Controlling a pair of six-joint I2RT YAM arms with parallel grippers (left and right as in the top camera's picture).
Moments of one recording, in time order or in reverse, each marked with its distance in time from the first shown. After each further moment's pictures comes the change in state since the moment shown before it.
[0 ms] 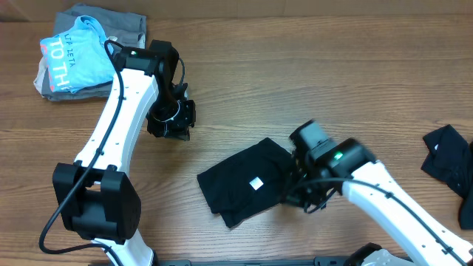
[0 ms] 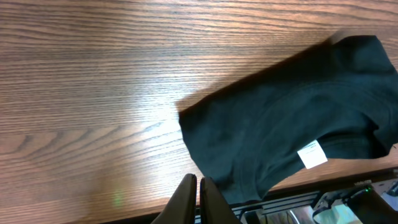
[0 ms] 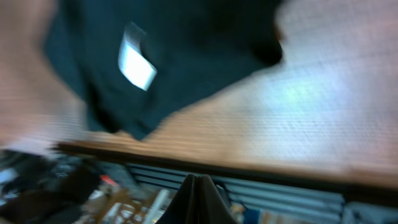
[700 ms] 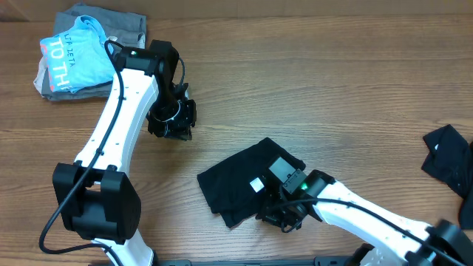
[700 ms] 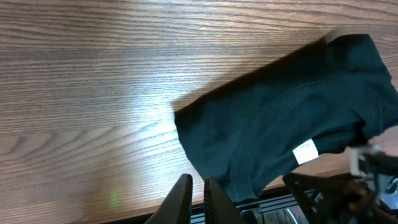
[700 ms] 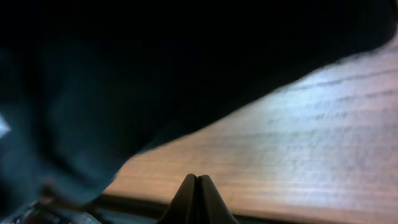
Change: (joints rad) left arm 0.000 0.000 0.000 0.002 0.015 0.000; right arm 0.221 0.101 -0.274 0.452 0.031 0.324
